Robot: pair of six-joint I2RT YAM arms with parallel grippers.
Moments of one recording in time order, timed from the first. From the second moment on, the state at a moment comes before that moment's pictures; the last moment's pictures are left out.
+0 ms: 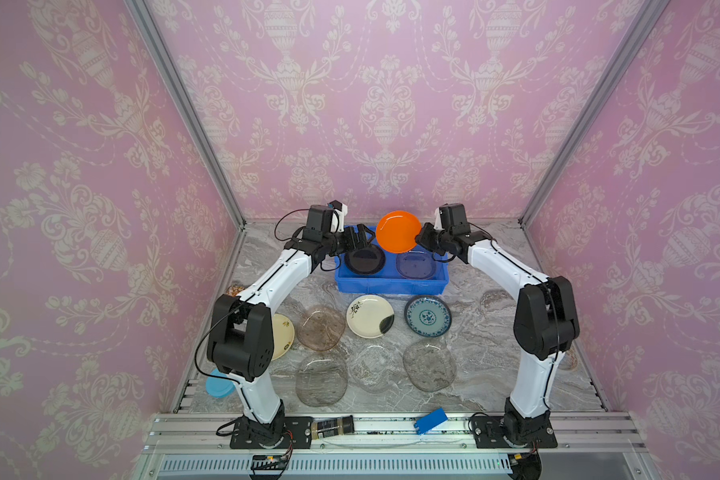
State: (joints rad) left arm -0.28 1.76 1.44 -0.25 0.46 -0.54; right arm 0.30 1.98 1.61 -0.34 -0.22 0.73
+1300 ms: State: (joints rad) left arm -0.26 1.74 1.36 -0.22 0.46 -0.54; right arm 0.41 2.35 1.88 -0.36 -0.33 0.85
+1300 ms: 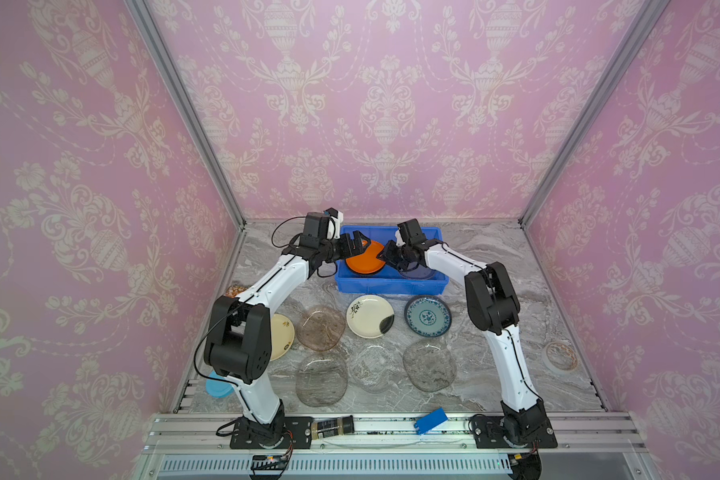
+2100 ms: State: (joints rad) left arm -0.26 1.79 1.35 -0.21 0.46 -0.54; right arm 0.41 2.32 1.98 -0.53 -0.28 0.76
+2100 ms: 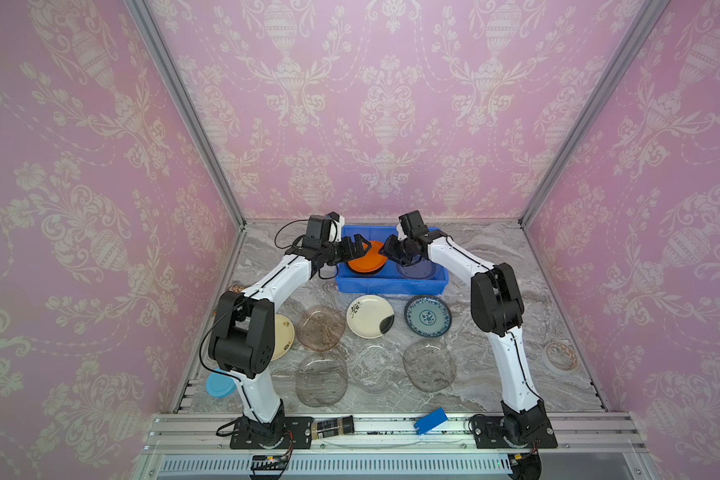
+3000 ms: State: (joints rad) left arm -0.27 1.81 1.35 -0.21 0.46 -0.54; right arm 0.44 2.49 2.22 -0.71 -0.20 0.68
